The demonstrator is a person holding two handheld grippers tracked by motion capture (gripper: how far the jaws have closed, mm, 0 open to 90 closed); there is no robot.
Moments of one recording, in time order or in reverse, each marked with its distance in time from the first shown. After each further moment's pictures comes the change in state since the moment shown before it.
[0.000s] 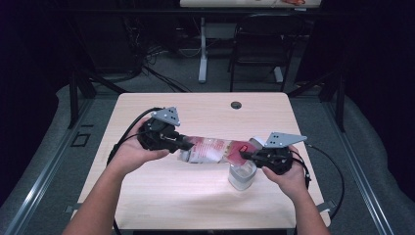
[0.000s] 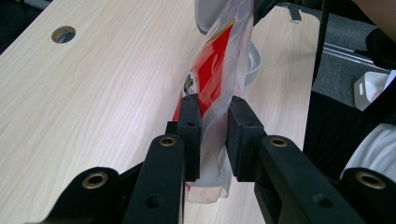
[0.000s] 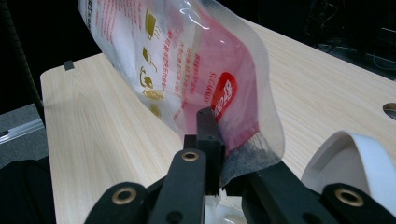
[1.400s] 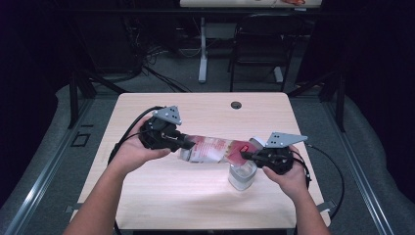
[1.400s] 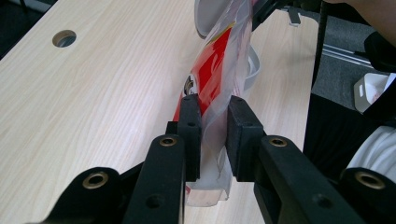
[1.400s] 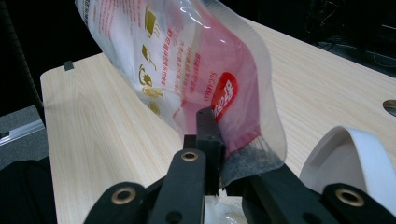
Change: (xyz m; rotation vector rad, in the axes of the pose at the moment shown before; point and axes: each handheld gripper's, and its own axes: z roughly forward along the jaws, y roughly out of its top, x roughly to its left) left arm -0.001 0.004 0.000 -0.006 0.000 0.002; right arm -0.002 -0.001 -0.001 0.005 0.000 0.008
